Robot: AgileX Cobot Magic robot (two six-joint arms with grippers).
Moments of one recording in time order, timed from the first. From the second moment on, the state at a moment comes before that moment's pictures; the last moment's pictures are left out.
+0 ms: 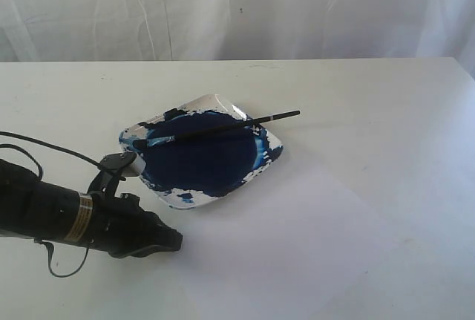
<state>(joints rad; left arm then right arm) -0.40 1.81 -0.62 1.33 -0.61 -1.44 0.24 0.02 0.00 0.01 0.03 0.48</state>
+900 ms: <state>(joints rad) -0.40 1.81 -0.62 1.33 -0.61 -1.44 0.33 0.80 -0.35 -0.23 -0.20 0.20</state>
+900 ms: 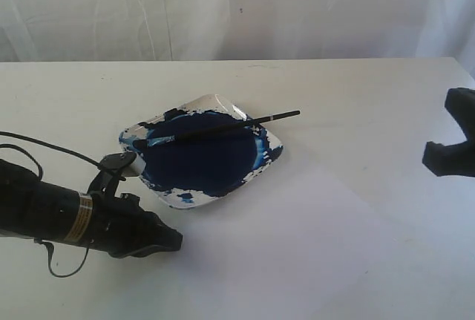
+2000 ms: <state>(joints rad) -0.40 1.81 -0.62 1.33 -0.61 -1.44 0.33 1.58 -0.63 -0.22 -0.54 0.65</state>
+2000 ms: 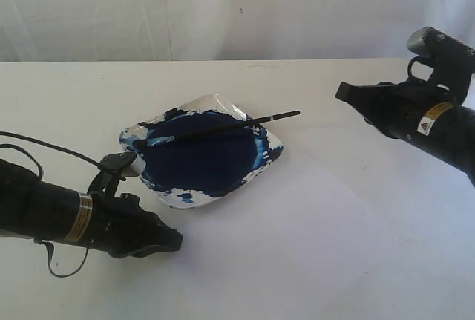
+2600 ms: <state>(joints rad) -0.40 1.81 -0.62 1.33 -0.61 -1.44 0.33 1.80 -0.72 -0.18 -0.65 0.96</state>
